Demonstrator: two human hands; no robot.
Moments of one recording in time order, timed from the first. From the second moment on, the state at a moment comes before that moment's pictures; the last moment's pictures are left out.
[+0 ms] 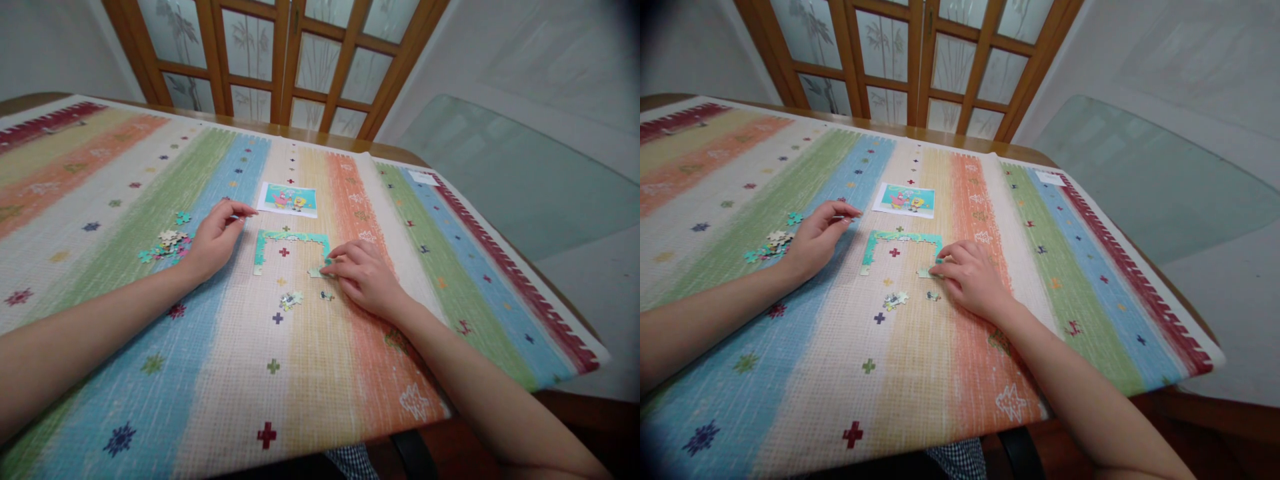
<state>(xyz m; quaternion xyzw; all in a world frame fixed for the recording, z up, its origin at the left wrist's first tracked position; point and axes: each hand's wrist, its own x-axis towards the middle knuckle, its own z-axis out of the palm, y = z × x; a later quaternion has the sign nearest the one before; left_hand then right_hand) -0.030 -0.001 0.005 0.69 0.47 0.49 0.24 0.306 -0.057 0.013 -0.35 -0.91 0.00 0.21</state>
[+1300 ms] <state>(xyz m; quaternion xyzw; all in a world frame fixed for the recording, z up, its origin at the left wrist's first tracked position) -0.029 -0.003 0.009 0.69 0.48 0.48 0.24 0.304 -0.073 0.036 -0.31 -0.94 0.10 0.14</state>
